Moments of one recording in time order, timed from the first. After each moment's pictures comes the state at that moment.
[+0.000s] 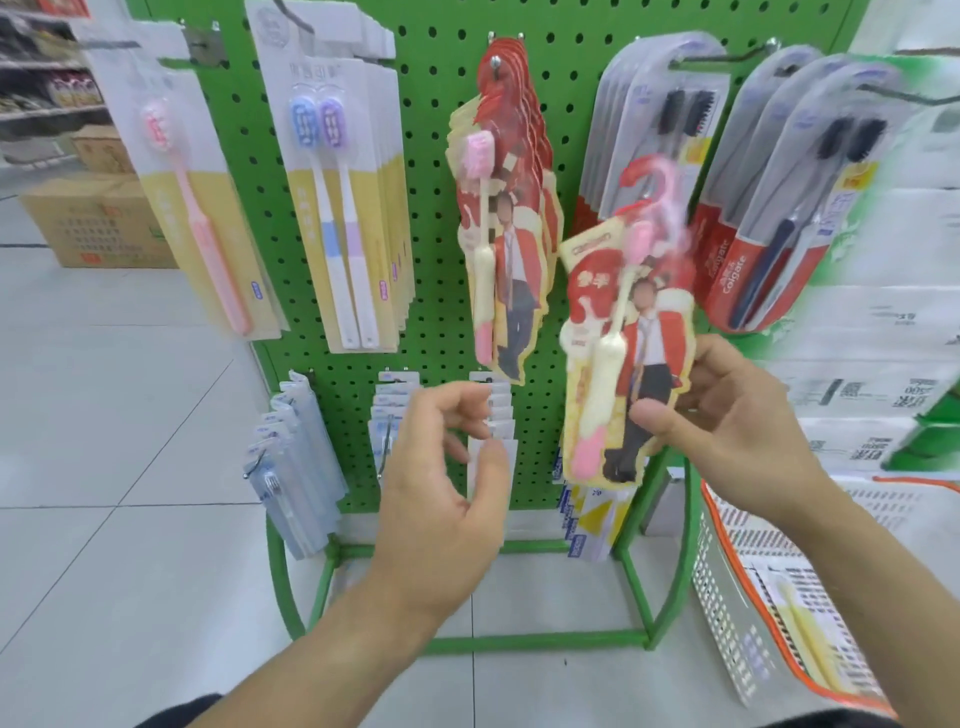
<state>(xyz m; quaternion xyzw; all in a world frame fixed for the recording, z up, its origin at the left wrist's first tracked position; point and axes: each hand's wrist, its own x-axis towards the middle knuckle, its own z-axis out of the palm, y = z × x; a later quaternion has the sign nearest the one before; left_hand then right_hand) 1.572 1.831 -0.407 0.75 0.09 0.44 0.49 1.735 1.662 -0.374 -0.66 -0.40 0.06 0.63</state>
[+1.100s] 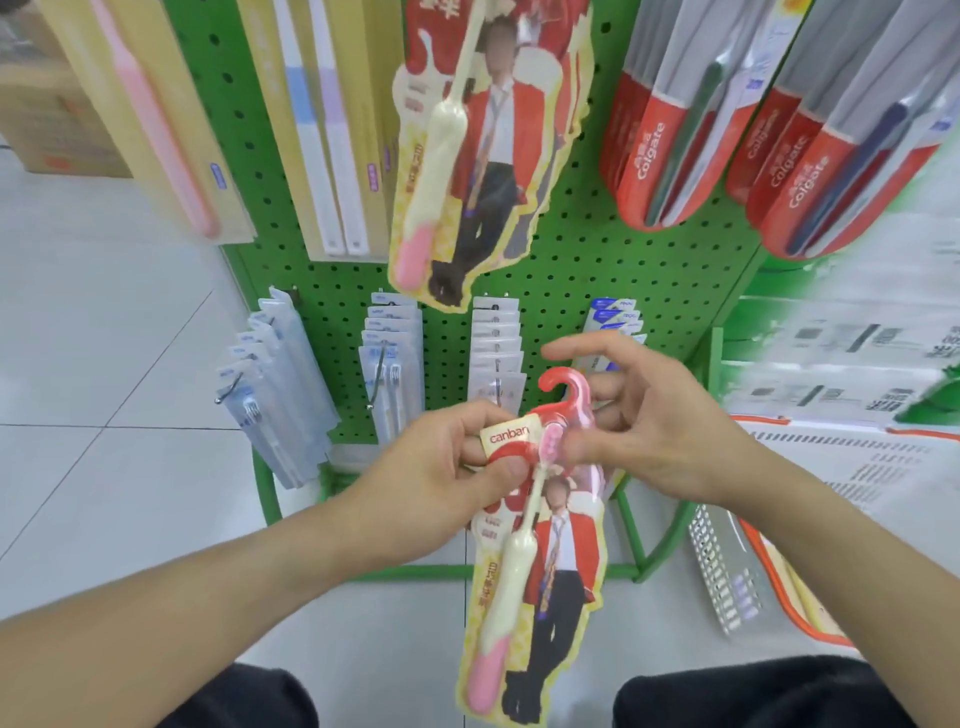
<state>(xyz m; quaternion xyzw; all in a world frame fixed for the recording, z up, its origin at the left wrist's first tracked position) 1.571 1.866 -0.444 0.74 0.07 0.04 0.67 1.714 1.705 -0.410 -0.68 -0.41 0.29 0.53</state>
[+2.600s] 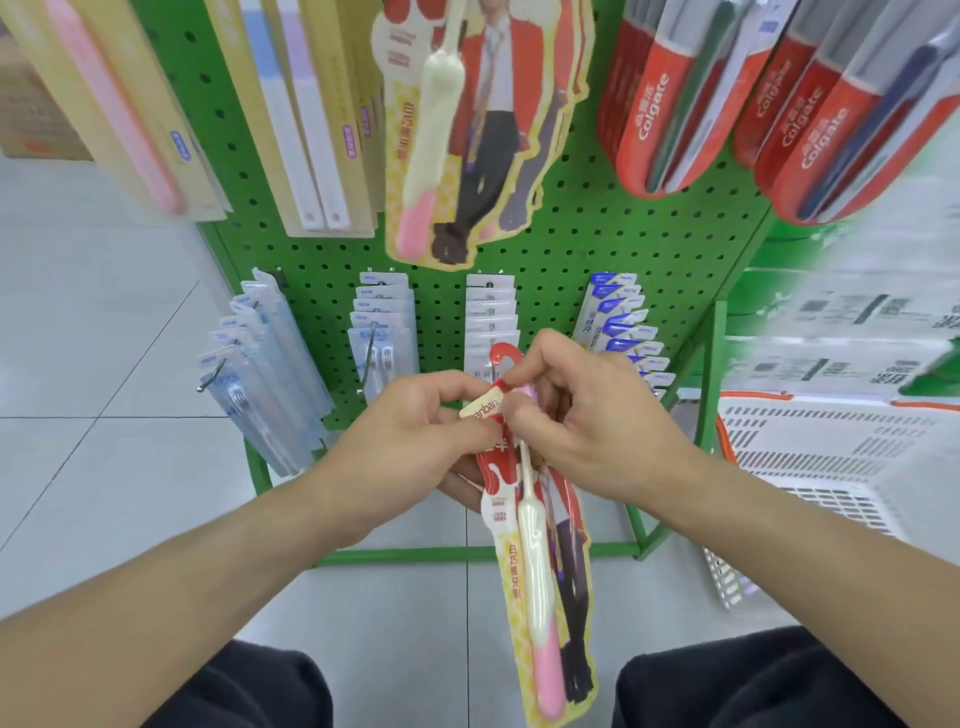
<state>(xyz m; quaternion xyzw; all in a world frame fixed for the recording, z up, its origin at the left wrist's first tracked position) 1.575 1.868 -0.420 0.70 0.18 0.01 0.69 1.701 1.736 -0.441 -0.76 -0.50 -0.01 0.41</state>
